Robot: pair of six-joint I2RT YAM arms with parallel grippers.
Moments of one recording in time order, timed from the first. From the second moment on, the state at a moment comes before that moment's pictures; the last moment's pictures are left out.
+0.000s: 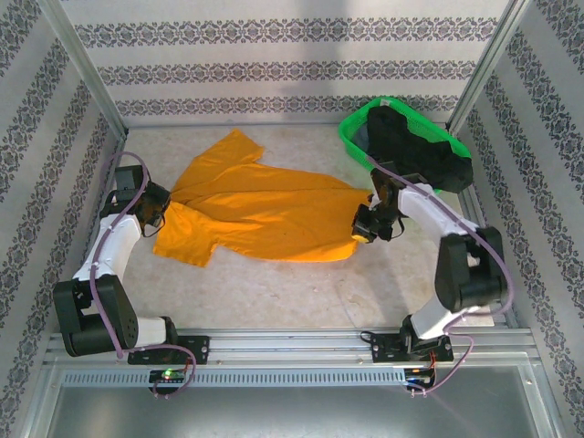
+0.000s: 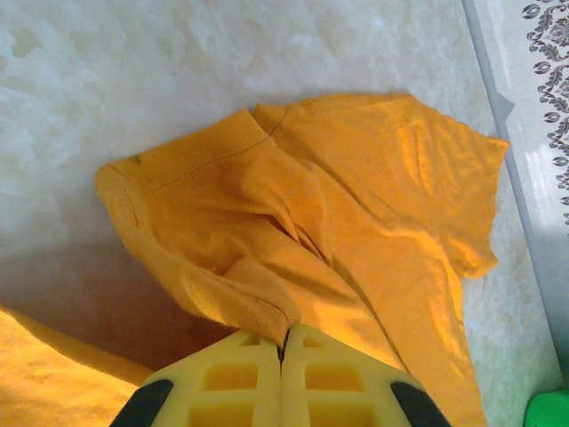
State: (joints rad) left arm 0.21 1.33 0.93 -0.44 0.11 -0.96; right arm 0.18 1.65 1.13 -1.00 -0.39 0.59
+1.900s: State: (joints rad) left arm 0.20 1.34 0.92 -0.46 0.13 -0.95; right arm 0.23 2.03 1.45 -0.82 -0.07 0.62
